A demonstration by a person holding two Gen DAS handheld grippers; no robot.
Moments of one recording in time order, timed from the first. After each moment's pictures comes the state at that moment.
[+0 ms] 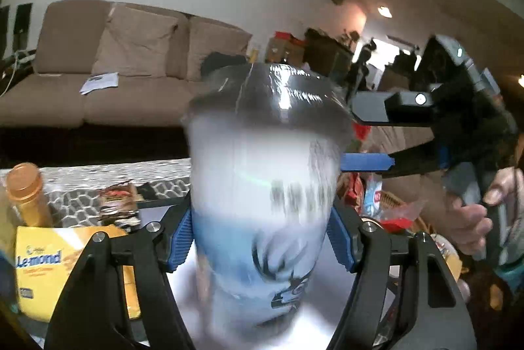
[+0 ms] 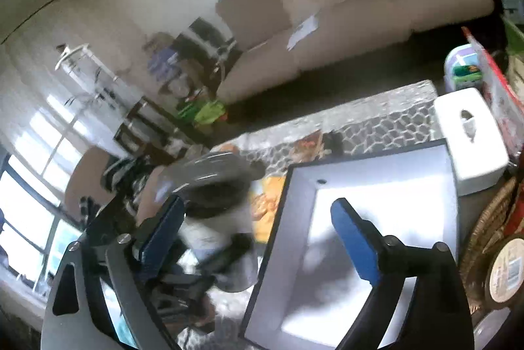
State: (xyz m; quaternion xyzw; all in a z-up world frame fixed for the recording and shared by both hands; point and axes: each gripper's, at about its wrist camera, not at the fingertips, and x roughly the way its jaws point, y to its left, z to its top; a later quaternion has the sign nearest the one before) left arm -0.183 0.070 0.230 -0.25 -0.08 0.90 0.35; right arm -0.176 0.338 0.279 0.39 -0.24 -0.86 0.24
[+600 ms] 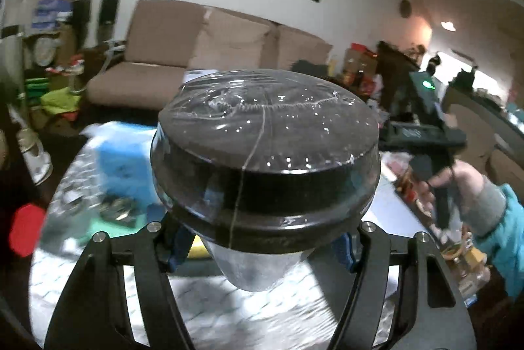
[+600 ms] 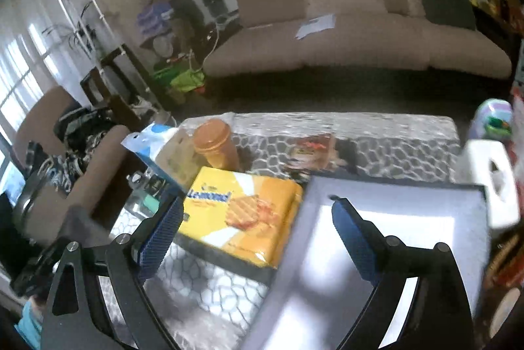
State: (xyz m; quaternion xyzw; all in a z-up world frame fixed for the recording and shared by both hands) left arm -0.093 -0.168 0.229 -0.27 -0.09 0.94 0.19; right arm -0.230 0.192 0.232 0.41 -0.08 -0.88 0.22
